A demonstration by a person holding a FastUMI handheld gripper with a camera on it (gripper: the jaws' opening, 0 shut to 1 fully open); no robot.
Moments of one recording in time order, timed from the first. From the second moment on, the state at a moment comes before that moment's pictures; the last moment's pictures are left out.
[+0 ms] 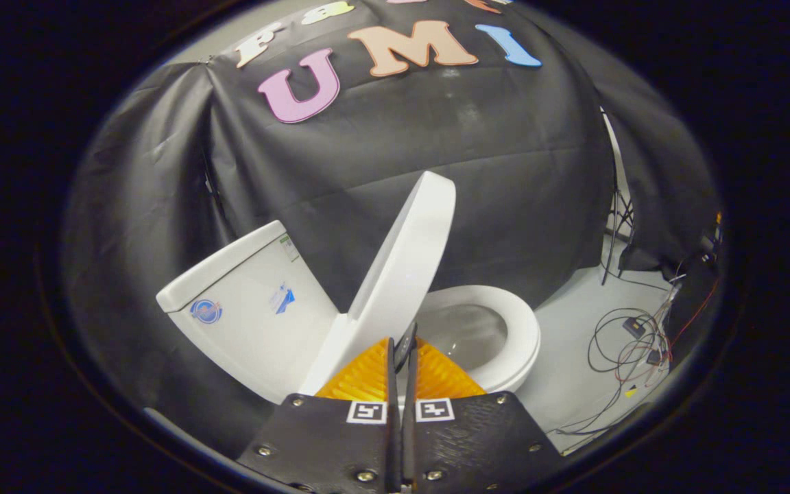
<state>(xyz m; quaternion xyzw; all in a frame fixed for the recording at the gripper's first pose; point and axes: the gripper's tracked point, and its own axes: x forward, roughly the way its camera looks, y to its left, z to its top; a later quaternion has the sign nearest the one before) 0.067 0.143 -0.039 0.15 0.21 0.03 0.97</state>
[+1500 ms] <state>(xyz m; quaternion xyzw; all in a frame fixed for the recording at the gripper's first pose) 0.077 0.220 0.018 0.20 0.16 0.05 0.97</state>
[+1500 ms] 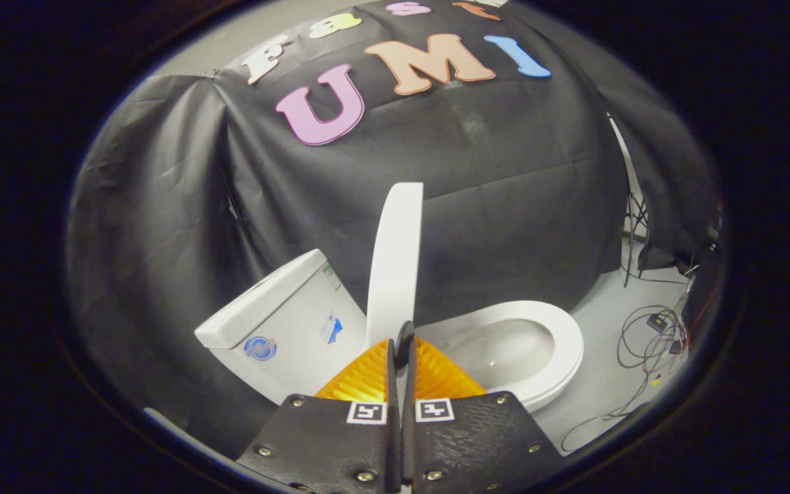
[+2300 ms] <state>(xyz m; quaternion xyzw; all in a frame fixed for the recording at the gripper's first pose) 0.075 0.260 0.036 0.17 0.14 0.09 0.97</state>
